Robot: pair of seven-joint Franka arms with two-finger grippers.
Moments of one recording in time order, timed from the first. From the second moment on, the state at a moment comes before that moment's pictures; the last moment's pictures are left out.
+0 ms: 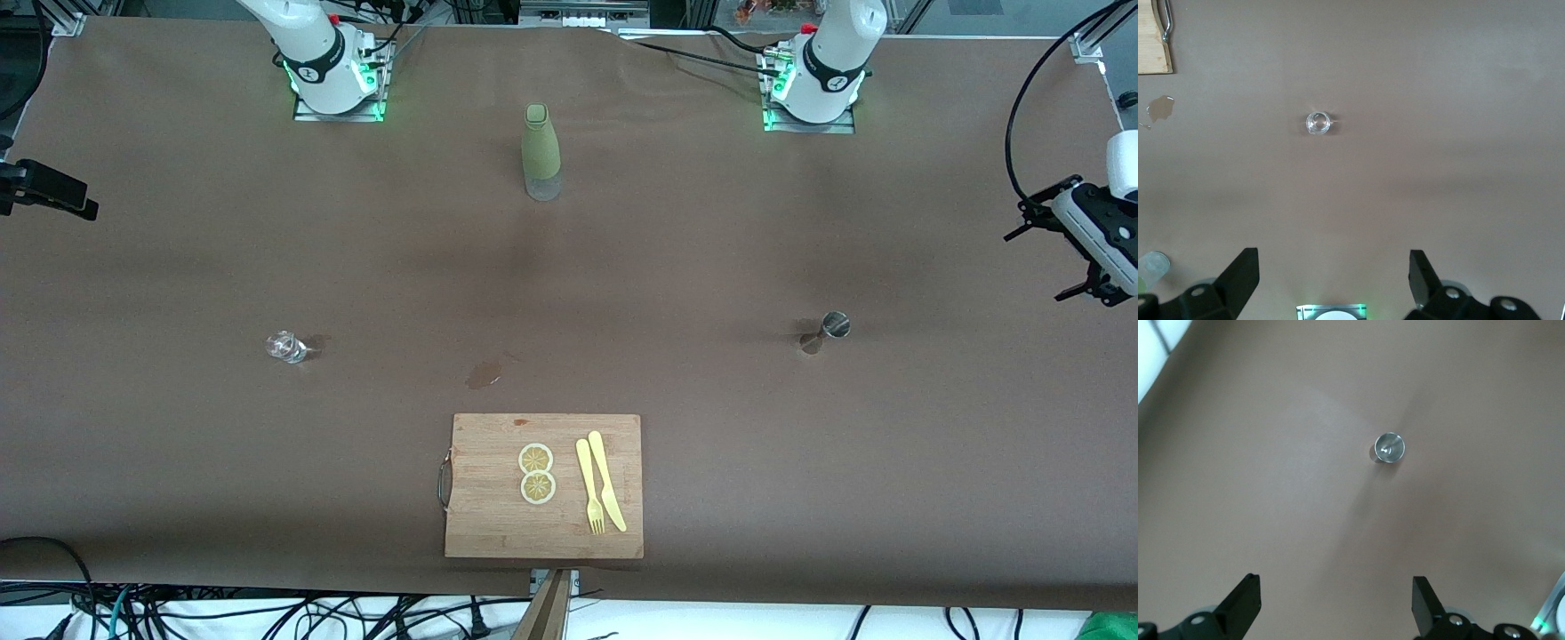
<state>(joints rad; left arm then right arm) -0.12 0.07 0.32 -1.72 -0.13 1.77 1.28 0.01 0.18 -0.09 -1.28 -0.02 1.35 -0.03</state>
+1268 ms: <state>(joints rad) 0.13 0.56 0.32 -1.77 -0.72 1.81 2.48 0.03 0.34 -0.08 -1.32 0.00 1.46 -0.09</state>
